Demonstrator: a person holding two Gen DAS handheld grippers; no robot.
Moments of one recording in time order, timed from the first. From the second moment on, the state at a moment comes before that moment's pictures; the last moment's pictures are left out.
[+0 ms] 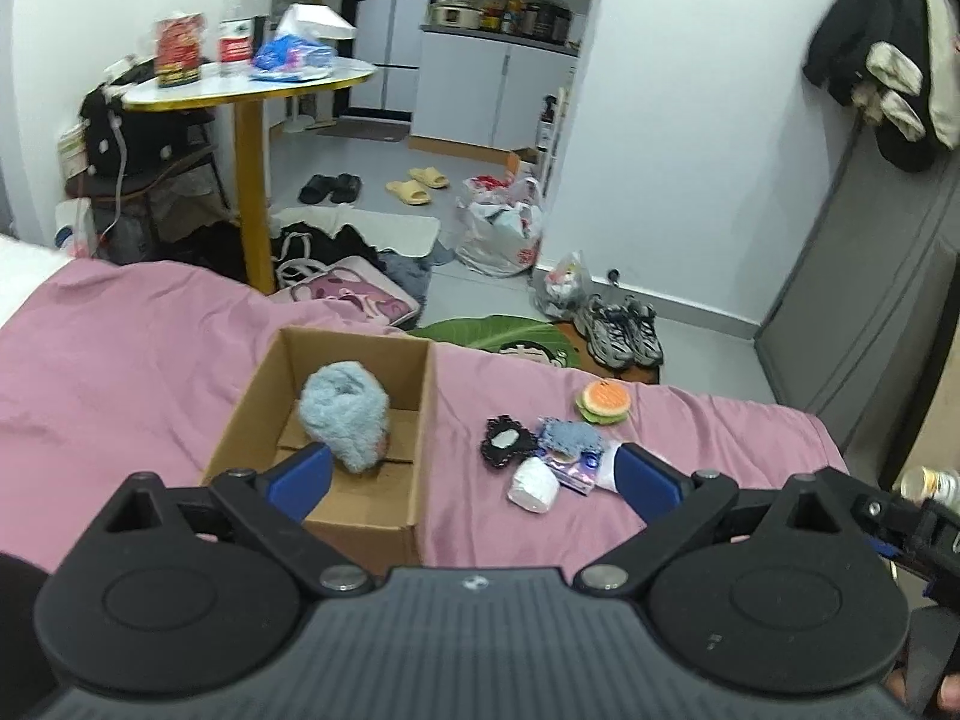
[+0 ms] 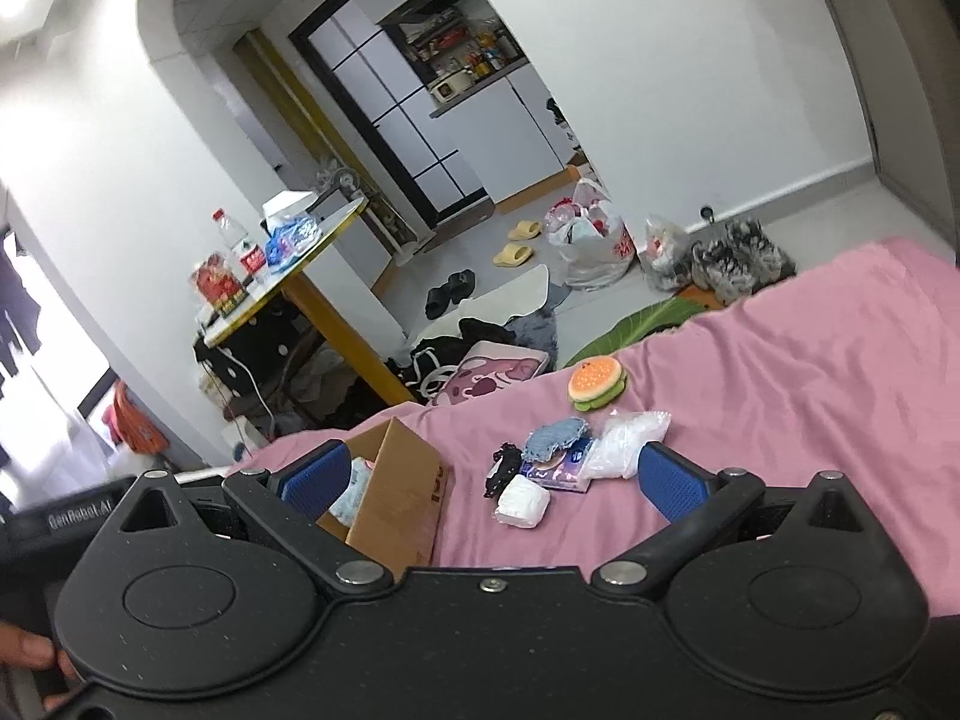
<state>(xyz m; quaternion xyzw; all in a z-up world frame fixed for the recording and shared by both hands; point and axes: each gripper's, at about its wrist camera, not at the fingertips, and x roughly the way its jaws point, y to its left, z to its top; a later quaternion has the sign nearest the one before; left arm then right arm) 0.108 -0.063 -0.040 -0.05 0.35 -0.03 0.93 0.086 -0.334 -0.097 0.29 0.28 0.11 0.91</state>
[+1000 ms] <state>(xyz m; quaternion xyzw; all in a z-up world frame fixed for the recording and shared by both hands) 0.199 -0.141 -0.133 -0.05 0.42 -0.03 0.91 0.179 -0.361 -0.192 0.40 0.36 0.09 0.84</state>
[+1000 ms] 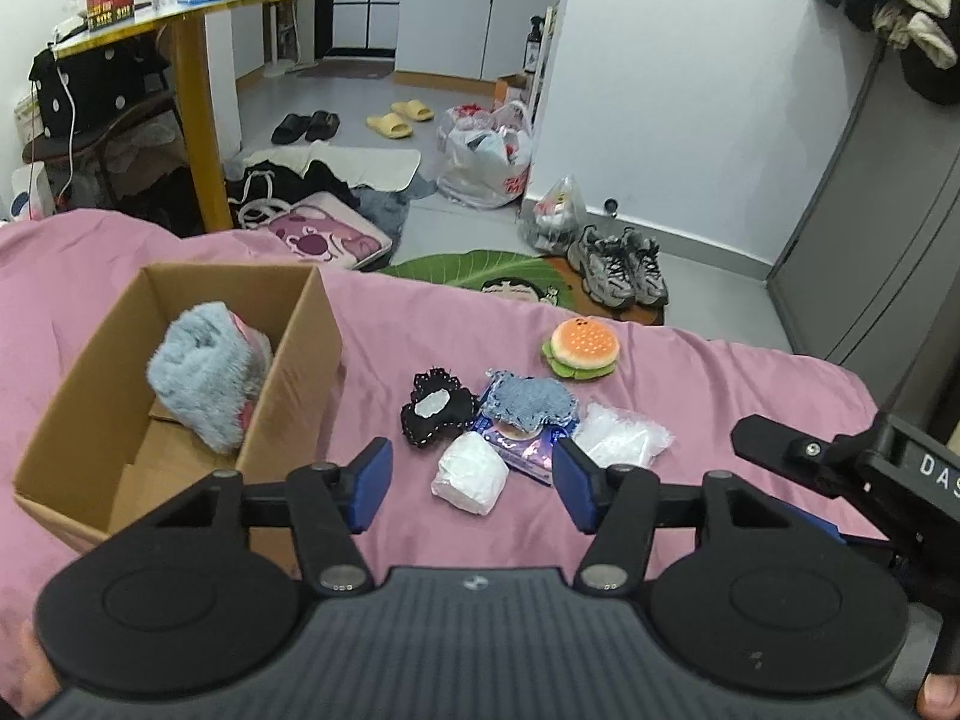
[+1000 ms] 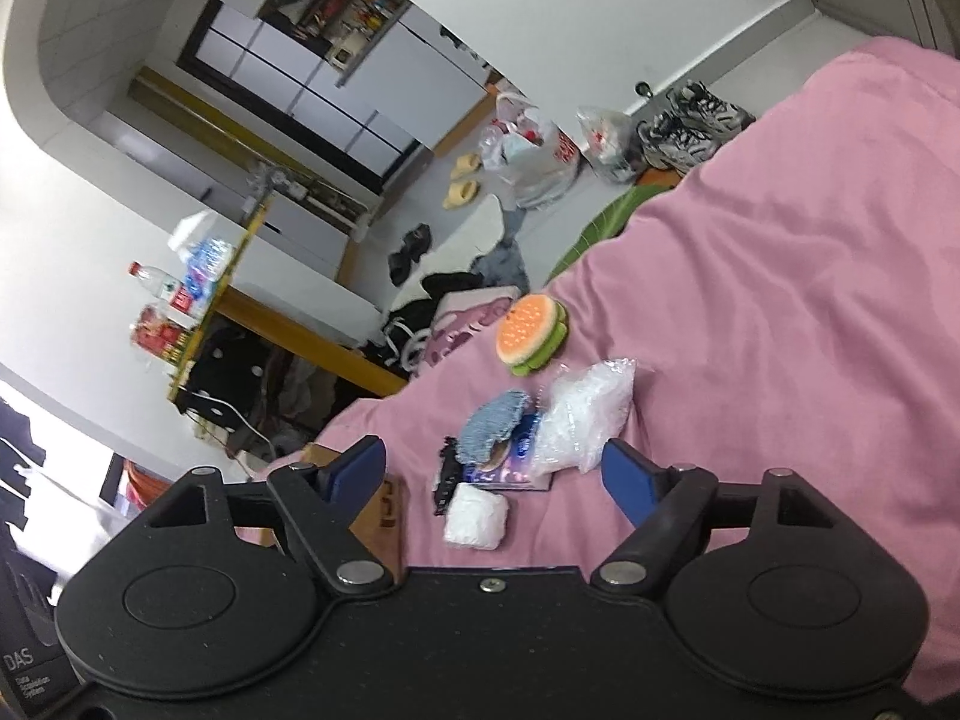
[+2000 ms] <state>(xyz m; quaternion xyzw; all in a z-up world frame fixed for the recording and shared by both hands) 0.269 -0.166 -0.236 0.00 0.50 0.01 0.86 0.249 -0.361 -0.268 0.44 0.43 0.07 0.79</state>
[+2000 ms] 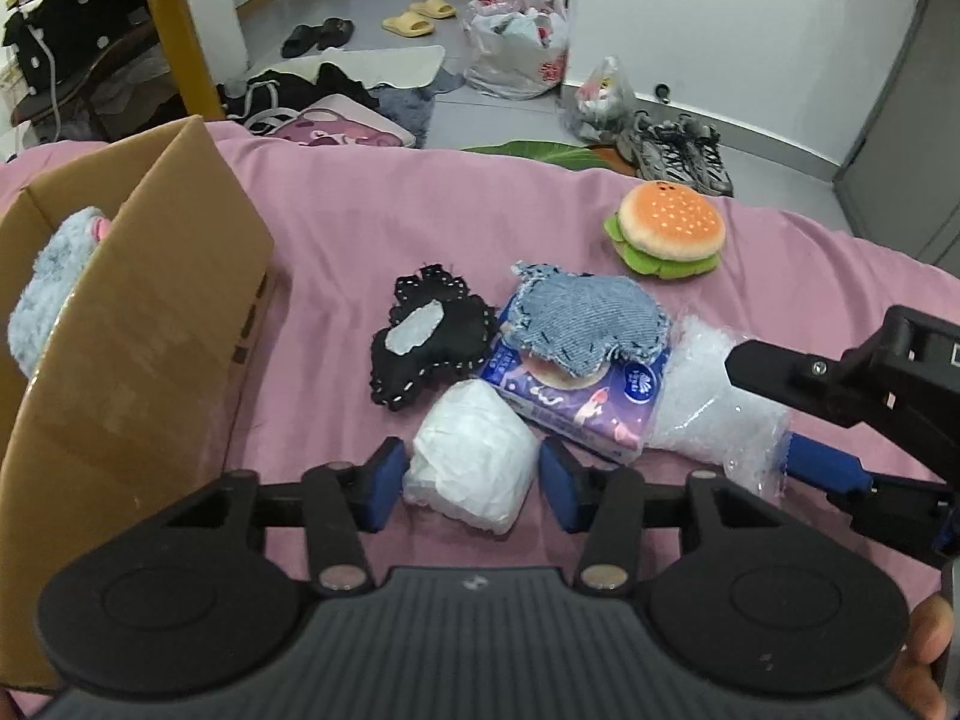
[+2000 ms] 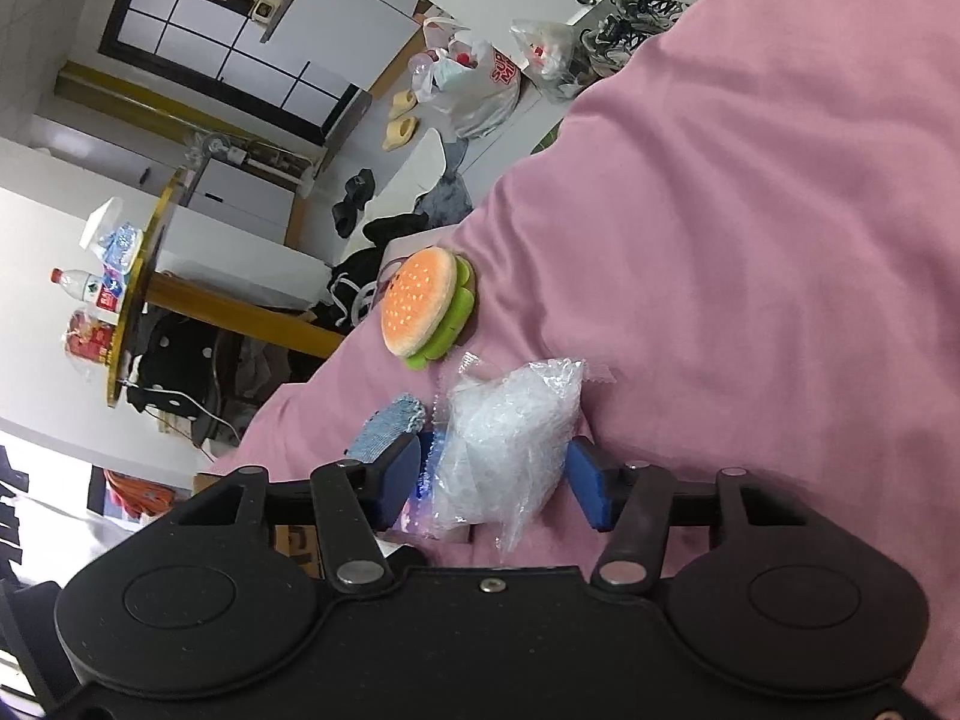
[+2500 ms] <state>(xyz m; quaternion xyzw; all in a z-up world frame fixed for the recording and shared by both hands) 0.255 -0.152 -0.207 -0.03 0.47 0.01 0.88 0.235 -0.359 -0.249 0.40 0.40 0.06 0.82</state>
